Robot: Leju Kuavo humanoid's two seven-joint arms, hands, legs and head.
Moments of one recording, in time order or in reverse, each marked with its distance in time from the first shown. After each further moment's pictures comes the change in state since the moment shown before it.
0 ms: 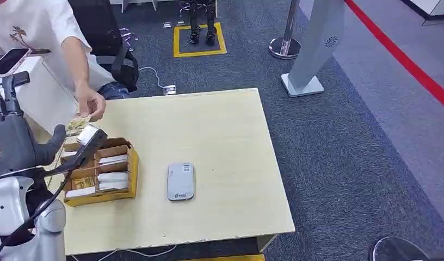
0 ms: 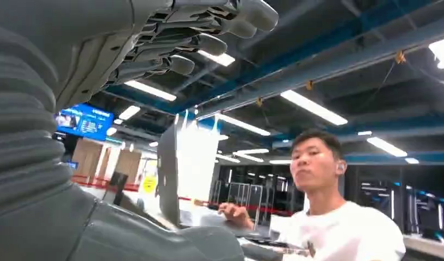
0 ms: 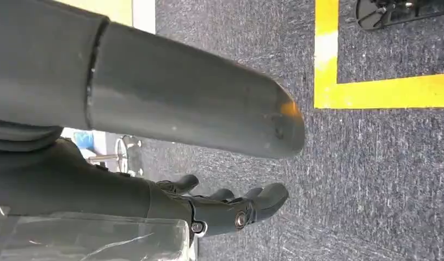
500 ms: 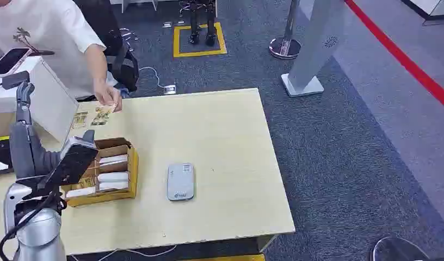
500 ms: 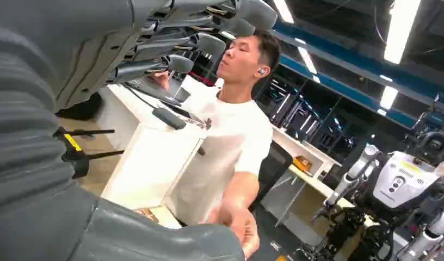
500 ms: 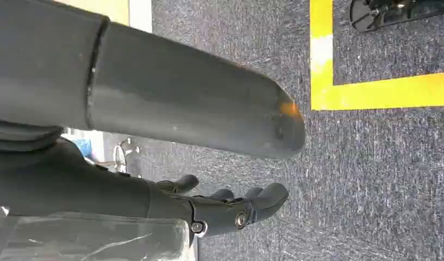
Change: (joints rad) left arm 0.052 -0.056 0.019 -0.006 0.722 -0.144 -0.201; right arm 0.001 -0.006 0.000 0.000 -0.032 0.000 -0.015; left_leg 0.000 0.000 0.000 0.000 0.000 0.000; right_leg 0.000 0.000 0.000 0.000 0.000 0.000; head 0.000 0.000
